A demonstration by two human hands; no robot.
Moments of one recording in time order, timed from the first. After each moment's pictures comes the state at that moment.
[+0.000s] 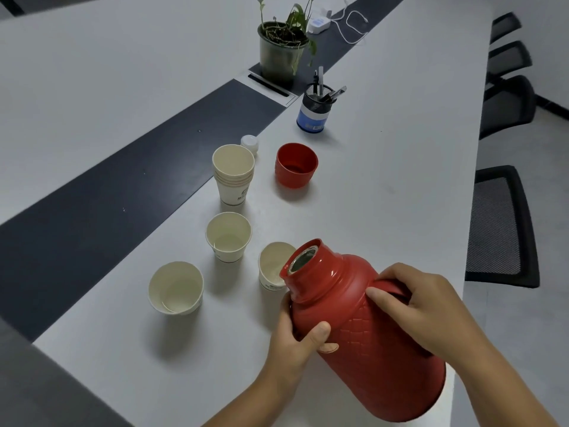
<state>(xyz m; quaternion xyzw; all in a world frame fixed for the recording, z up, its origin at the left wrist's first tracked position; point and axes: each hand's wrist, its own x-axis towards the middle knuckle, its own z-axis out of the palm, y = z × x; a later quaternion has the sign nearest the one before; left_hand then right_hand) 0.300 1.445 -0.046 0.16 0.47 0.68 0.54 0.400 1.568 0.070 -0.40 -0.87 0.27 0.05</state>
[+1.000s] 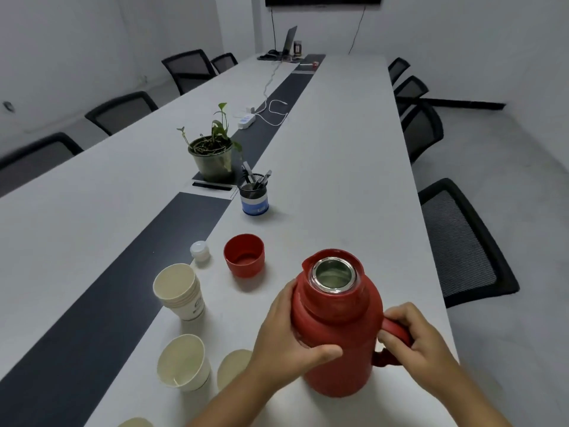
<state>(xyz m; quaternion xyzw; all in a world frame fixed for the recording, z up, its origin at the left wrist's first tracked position) 0.261 1.563 0.021 0.52 0.63 0.47 0.33 0.461 1.628 0.021 -0.46 -0.67 0.50 0.30</state>
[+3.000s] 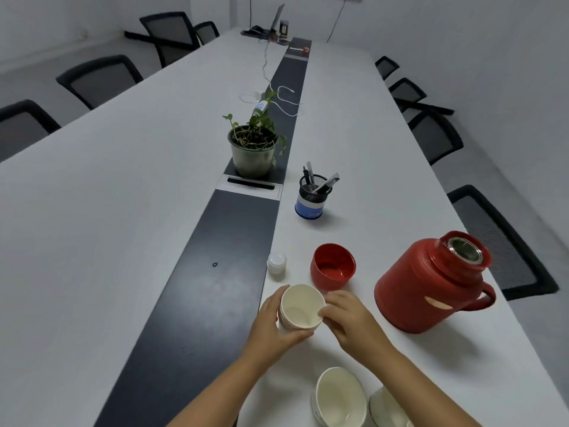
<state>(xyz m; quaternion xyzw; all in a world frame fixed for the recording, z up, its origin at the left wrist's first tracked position) -0.012 1.557 -0.063 0.48 0.63 0.43 0.43 0.151 1.607 -0.016 -0.36 -0.91 0.12 0.18</state>
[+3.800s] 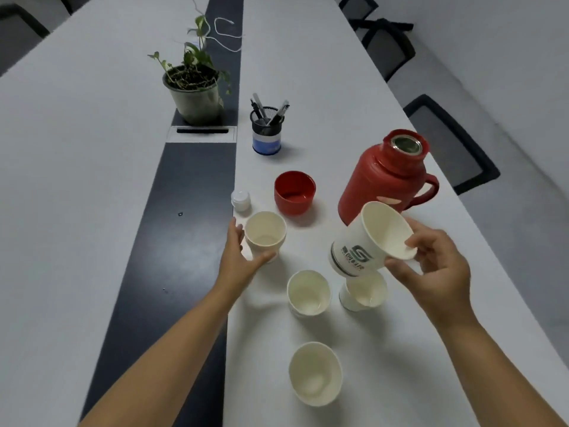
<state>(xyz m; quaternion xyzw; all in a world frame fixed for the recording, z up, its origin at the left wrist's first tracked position) -0.008 1.539 -0.056 0.47 0.63 0.43 0.45 0.243 1.501 0.044 -0.50 -0.62 0.30 0.52</state>
